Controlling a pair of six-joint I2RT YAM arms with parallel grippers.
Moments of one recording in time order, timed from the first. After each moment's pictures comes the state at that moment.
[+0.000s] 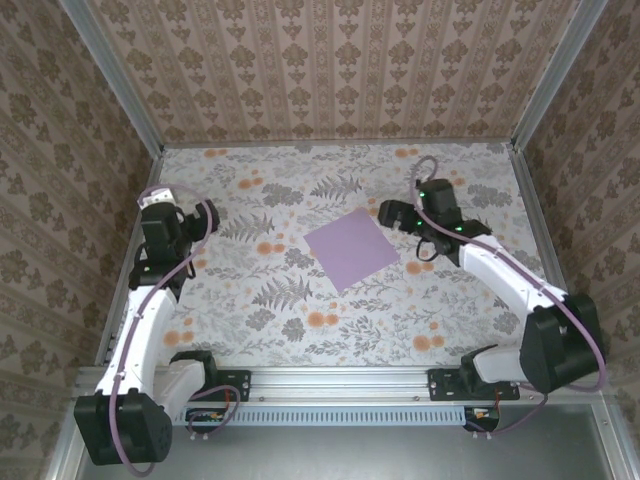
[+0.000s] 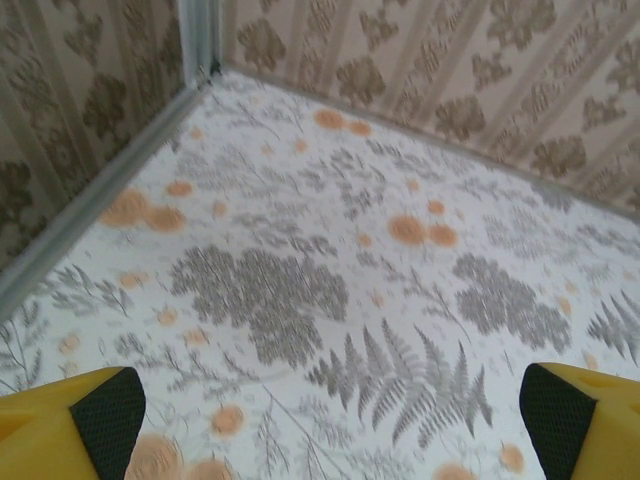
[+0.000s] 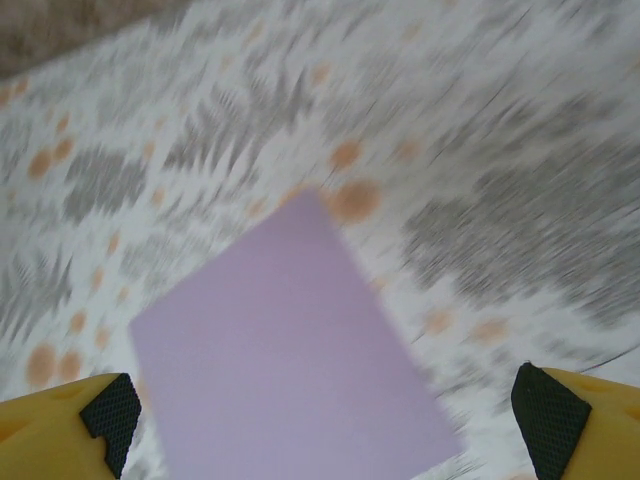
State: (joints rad) left arm -0.03 0.93 0.75 -0.29 -0.09 -0.32; right arm 0.33 1.36 0.94 -0.31 -0.04 0.53
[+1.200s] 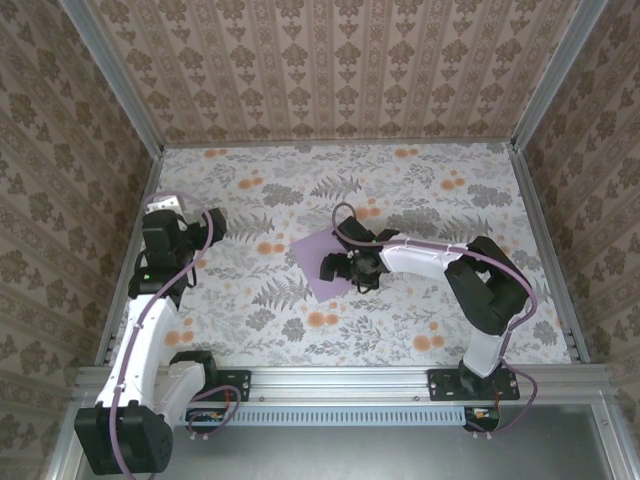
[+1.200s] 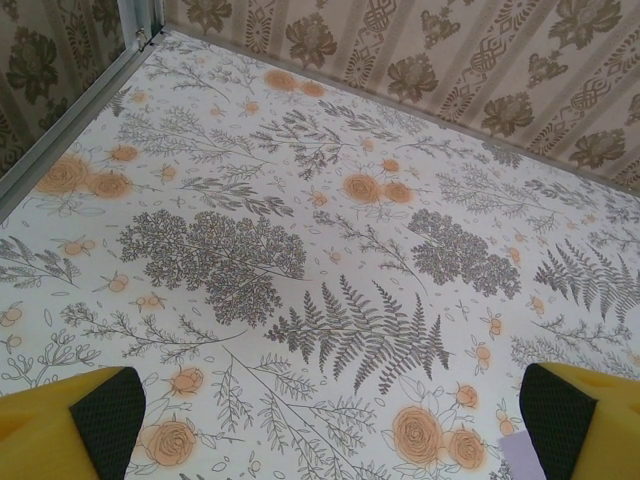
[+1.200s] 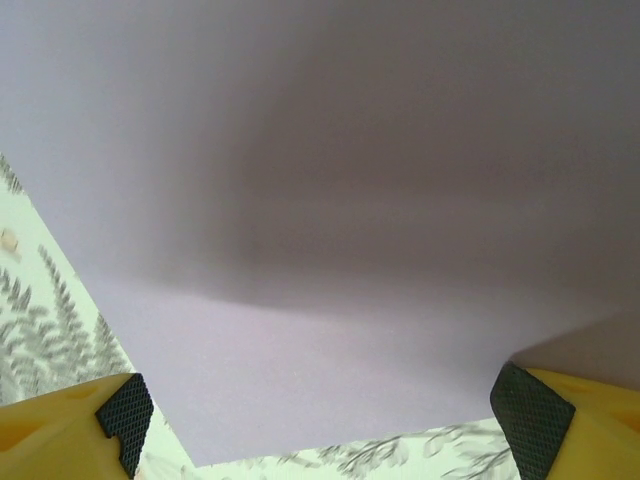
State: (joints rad) left arm -0.03 0.88 0.72 -0.32 0.01 -0.32; right arm 0.73 1.80 1.09 -0.49 -0.13 0.86
